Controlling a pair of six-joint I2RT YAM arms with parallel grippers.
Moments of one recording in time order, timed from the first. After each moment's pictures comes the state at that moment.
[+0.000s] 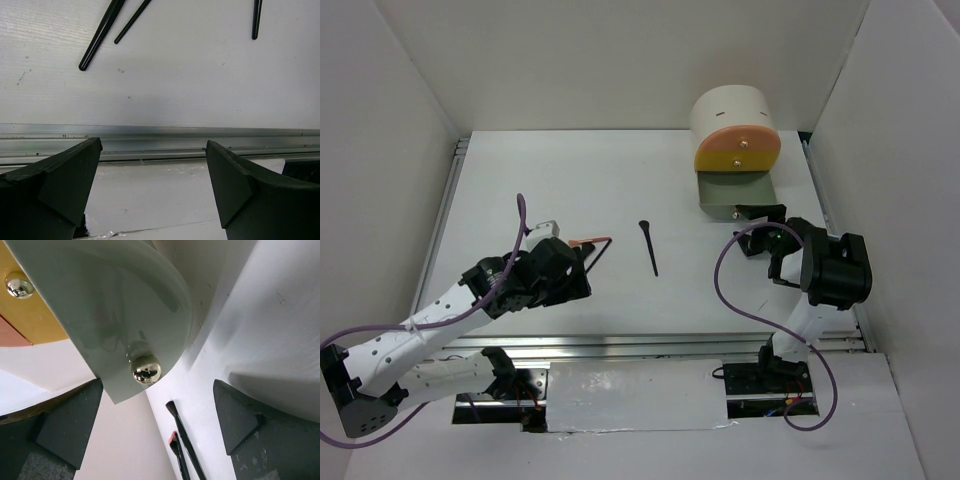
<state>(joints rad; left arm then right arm) -0.86 0.98 1.01 -1.04 -0.33 -1.00 -0.26 1.81 0.50 0.93 -0.48 1.40</state>
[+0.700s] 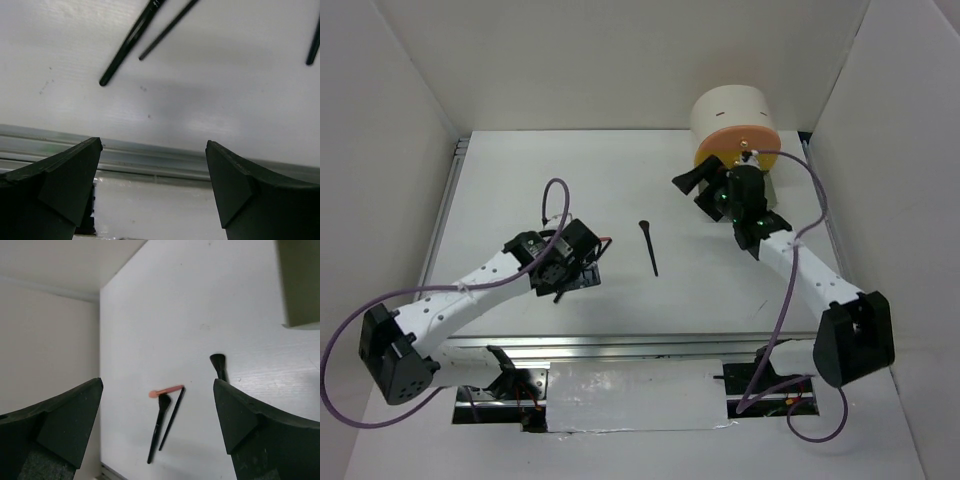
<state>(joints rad) -0.81 1.23 1.08 -1.07 -0.35 -0.99 0.27 1.27 0.87 0.08 -0.10 0.98</state>
